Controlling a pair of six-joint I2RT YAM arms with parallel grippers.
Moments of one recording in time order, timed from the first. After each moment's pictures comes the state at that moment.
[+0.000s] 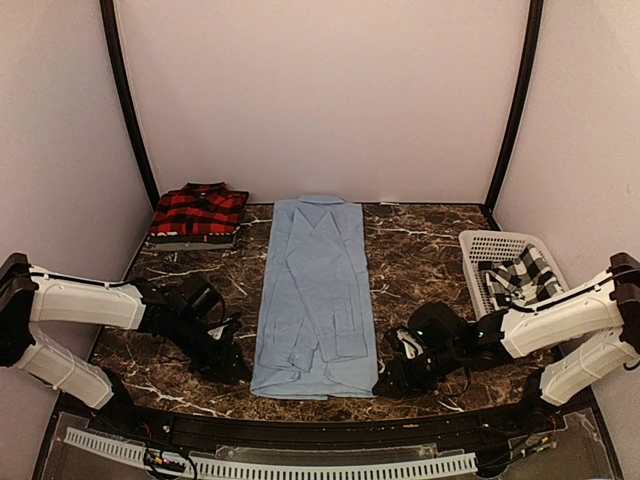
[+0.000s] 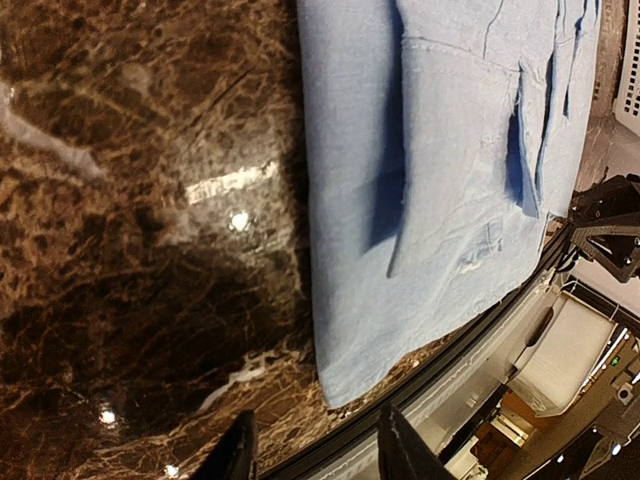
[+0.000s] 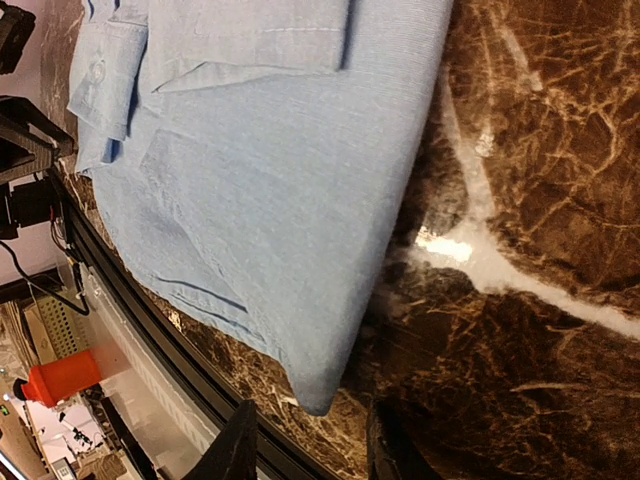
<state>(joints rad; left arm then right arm) -0.71 1.34 0.57 -0.48 0.58 -0.77 1.06 1.35 0.47 -0.07 -0.36 0.97</state>
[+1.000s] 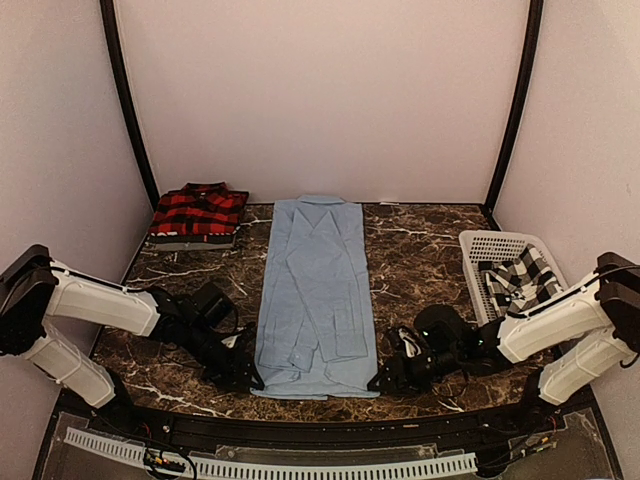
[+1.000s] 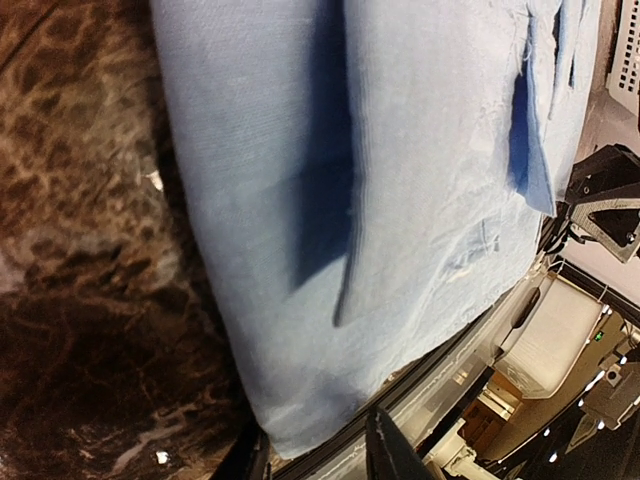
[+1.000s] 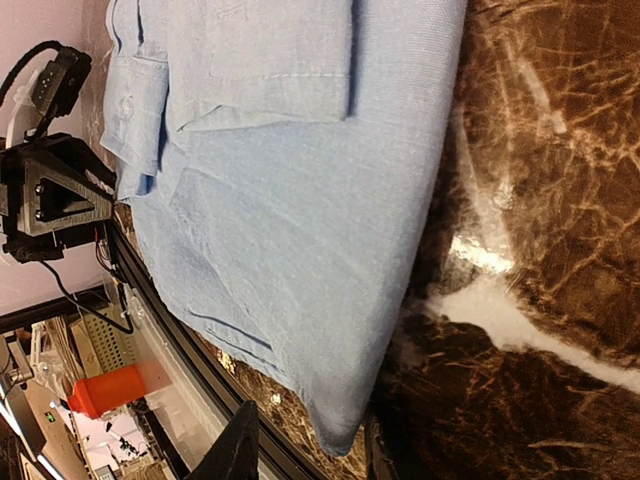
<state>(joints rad) -0.79 1.44 0.55 -0.31 0.64 -0.86 1.02 1.40 0.38 0.20 -0.42 1.07</state>
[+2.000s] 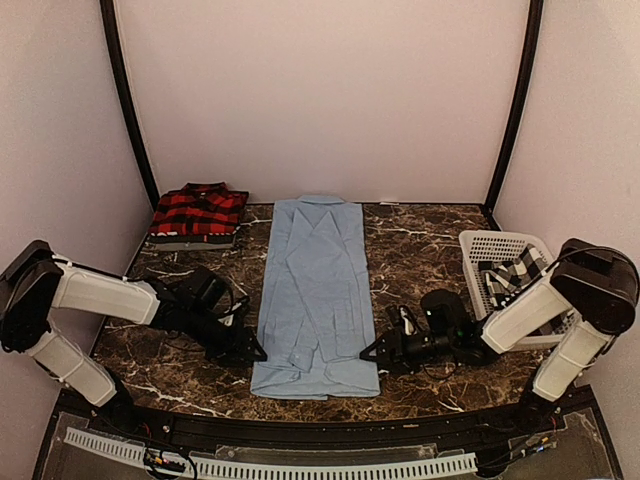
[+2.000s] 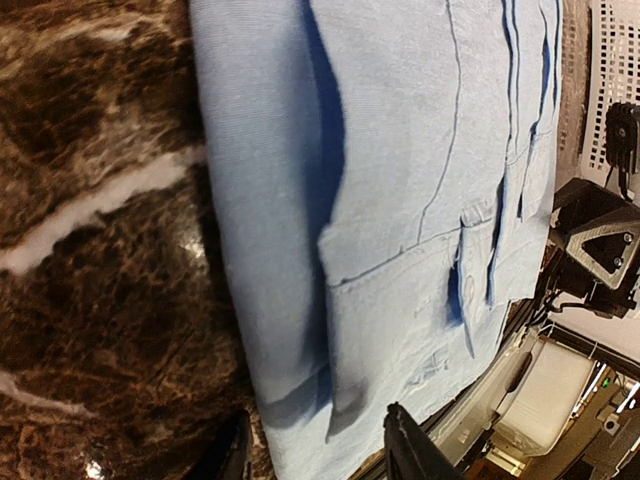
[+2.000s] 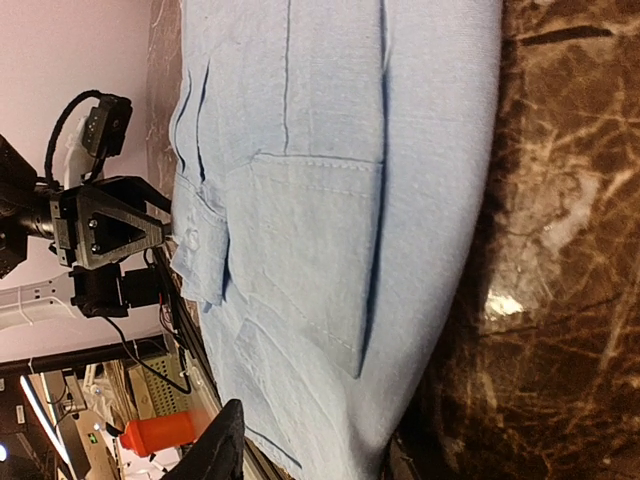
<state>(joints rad) -0.68 1.47 0.59 -0.22 0.53 -0.81 0.83 1.60 0.37 0.58 -0.51 1.07</state>
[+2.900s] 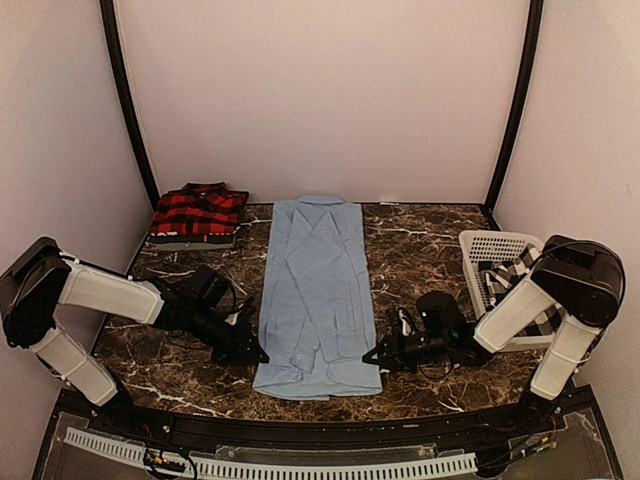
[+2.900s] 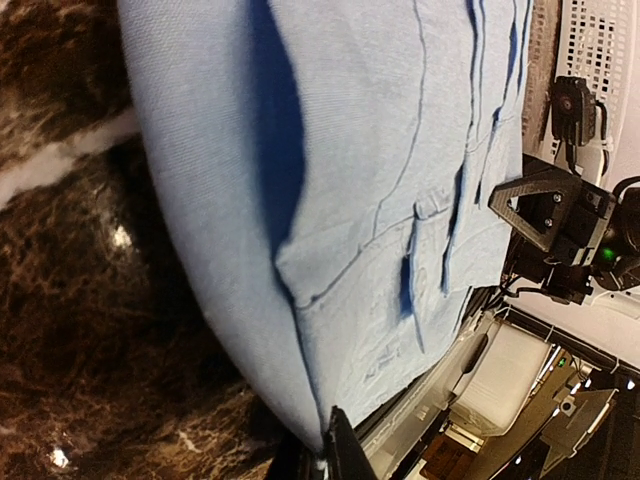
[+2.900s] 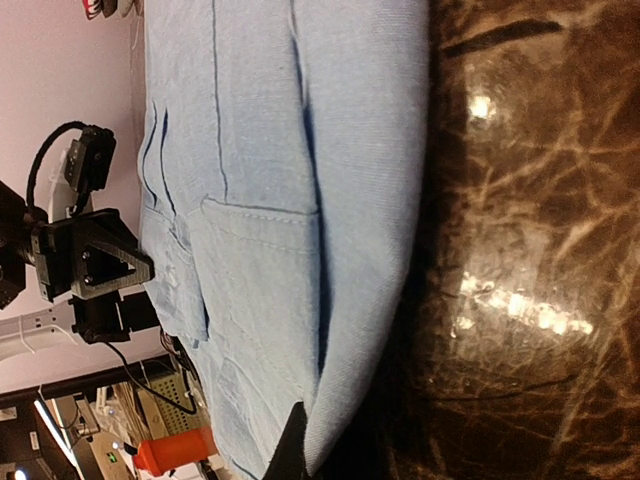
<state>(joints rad) -0.67 1.52 0.59 -0.13 0.67 -0.88 0.82 1.71 0.39 0.67 -0.52 1.14</state>
